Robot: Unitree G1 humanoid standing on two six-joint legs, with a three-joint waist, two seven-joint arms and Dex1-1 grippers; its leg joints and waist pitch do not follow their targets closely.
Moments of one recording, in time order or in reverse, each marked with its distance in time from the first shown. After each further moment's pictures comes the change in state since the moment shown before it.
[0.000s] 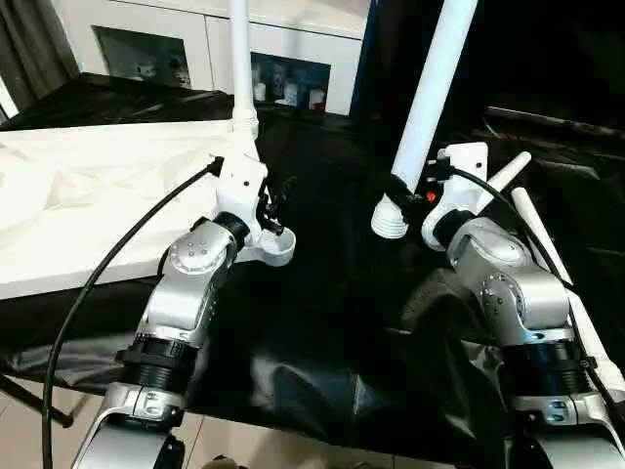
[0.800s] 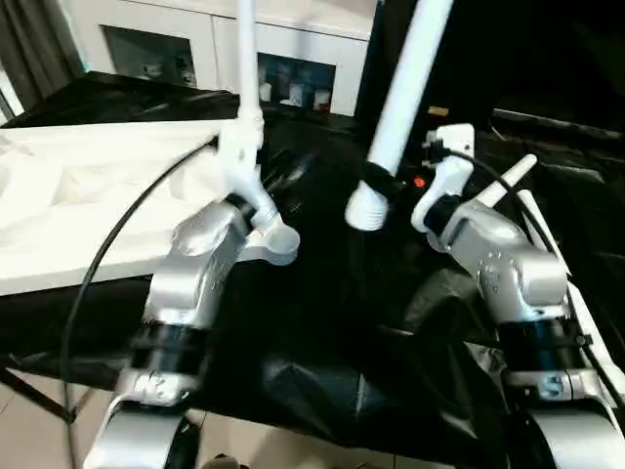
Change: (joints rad) left arm -0.108 -0.084 0.113 -0.102 -0.321 0.198 -0.137; right arm -0.102 -0.006 -0.029 0.066 0.122 0.098 0.217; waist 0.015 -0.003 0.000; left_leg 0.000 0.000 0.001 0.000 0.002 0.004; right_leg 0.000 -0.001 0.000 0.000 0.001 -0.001
